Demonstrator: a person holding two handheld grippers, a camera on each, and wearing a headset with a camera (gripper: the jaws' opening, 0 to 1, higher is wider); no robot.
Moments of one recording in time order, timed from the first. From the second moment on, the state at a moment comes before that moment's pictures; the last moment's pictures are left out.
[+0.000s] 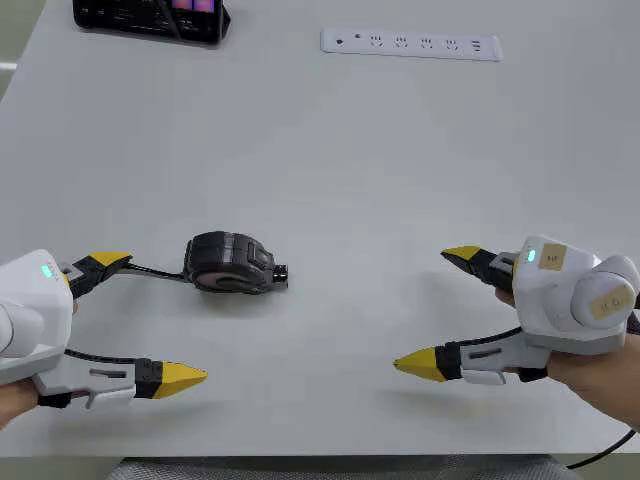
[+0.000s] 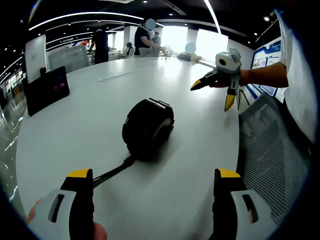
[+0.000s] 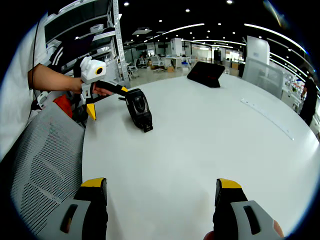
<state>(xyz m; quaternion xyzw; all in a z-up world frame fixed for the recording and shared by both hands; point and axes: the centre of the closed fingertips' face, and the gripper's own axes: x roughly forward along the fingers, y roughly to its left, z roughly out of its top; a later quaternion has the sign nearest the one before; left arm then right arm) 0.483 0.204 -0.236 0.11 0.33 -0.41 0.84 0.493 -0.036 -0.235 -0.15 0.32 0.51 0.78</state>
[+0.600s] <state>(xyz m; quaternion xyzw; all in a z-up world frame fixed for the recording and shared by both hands) 0.484 0.205 -0.236 0.11 0.33 -0.41 0.85 0.495 -0.036 -0.235 -0.15 0.32 0.51 0.78</state>
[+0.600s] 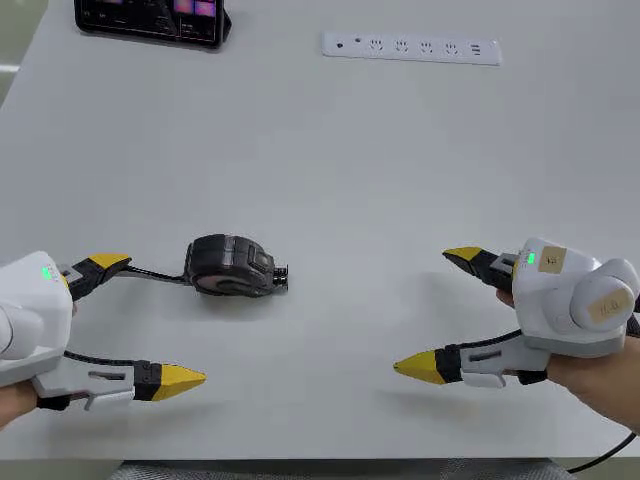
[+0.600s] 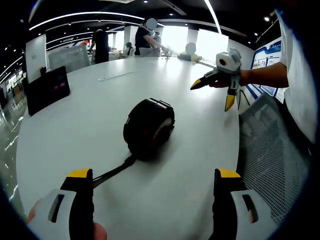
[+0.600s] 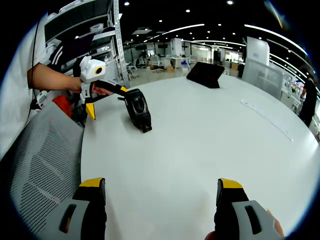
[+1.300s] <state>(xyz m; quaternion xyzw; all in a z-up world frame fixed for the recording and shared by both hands) 0.500 0.203 -0.232 0.12 0.32 -0.42 0.84 0.504 -0.029 -0.232 -0.16 0.31 0.52 0.78</state>
